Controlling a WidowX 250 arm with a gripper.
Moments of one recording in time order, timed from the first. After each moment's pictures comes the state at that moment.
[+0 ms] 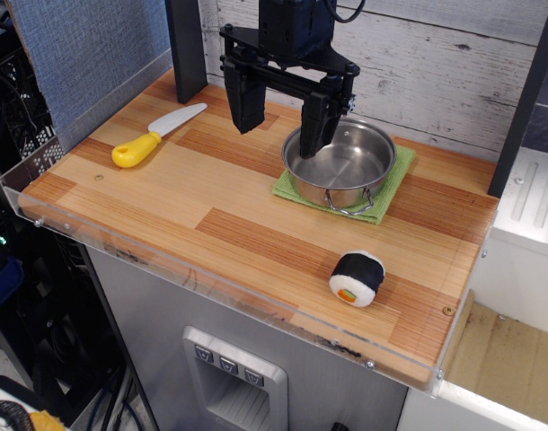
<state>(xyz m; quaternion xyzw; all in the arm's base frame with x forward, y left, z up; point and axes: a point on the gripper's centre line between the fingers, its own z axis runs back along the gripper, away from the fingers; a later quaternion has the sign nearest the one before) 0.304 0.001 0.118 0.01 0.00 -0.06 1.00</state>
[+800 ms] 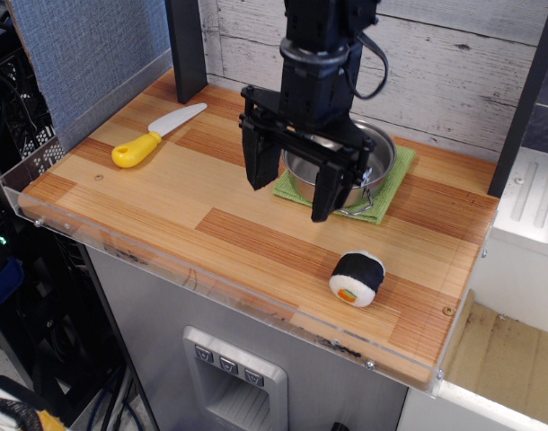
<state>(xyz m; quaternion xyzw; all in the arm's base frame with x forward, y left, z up) 0.284 -0.023 0.083 0.02 0.02 -0.09 1.00</state>
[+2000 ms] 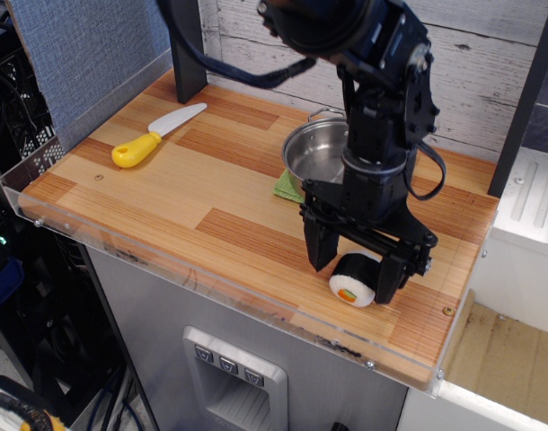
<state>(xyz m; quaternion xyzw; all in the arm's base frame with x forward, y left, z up) 0.284 -0.073 0.023 -0.01 0.01 -0.09 1.00</state>
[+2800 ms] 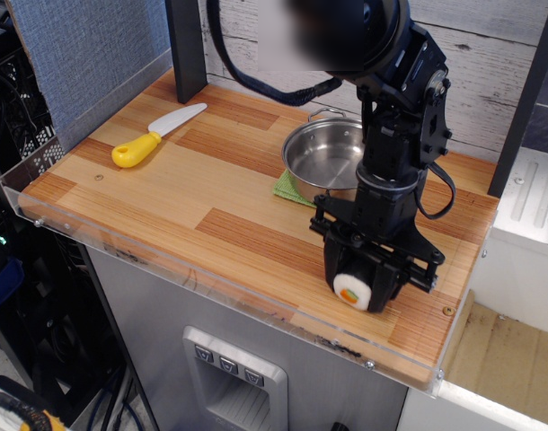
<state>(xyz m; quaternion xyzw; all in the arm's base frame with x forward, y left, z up) 0.284 -0.082 0.011 -0.01 0.04 -0.10 0.99</state>
